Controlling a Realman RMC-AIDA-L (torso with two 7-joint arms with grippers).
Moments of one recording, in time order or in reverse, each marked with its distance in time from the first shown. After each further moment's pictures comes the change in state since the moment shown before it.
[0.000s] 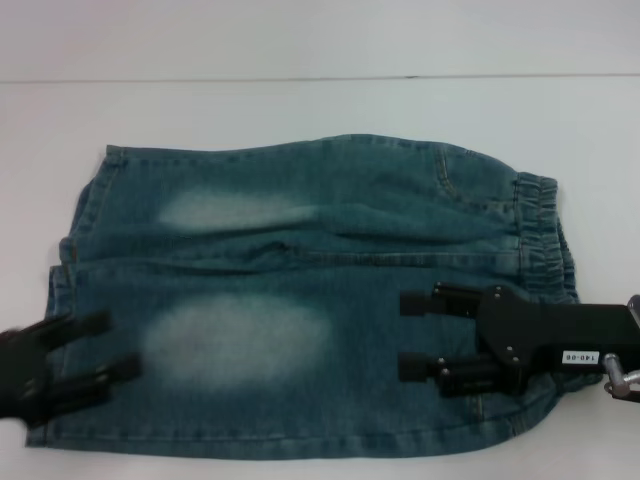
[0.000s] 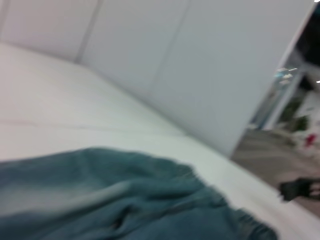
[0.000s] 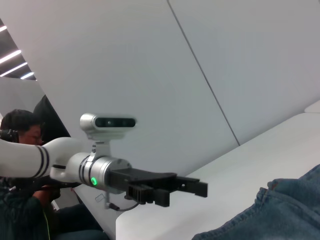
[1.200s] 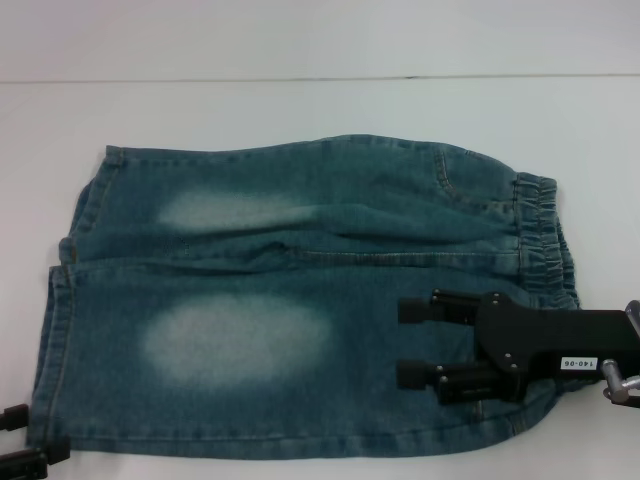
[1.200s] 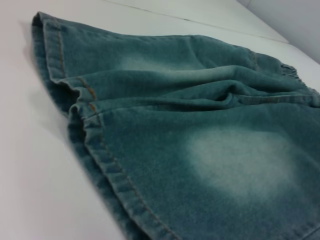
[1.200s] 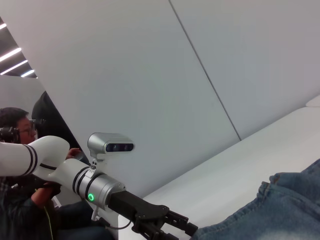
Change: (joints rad) left arm 0.046 0.003 -0.136 0.102 0.312 -0.140 -0.018; right arm -0.004 0.002 -0.008 0.000 -0.006 0.000 0.004
